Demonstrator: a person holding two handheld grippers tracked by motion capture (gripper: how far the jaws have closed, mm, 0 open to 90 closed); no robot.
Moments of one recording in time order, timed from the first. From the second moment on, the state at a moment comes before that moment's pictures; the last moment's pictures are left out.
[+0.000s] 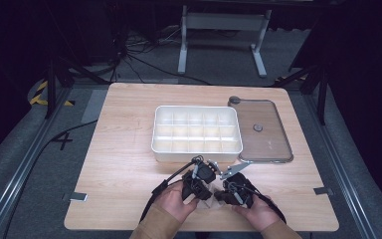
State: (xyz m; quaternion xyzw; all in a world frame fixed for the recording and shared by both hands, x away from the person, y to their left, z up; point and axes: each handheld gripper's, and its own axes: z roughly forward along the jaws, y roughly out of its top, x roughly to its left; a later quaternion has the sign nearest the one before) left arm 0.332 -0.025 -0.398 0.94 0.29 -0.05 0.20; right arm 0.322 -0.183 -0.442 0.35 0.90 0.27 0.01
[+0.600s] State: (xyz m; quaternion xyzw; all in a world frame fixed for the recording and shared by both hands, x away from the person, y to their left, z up) left arm 0.327 -0.010 -0.383 0.92 0.28 -0.05 0.25; right arm 0.318 -0.191 -0.422 0.35 0.89 0.28 0.03
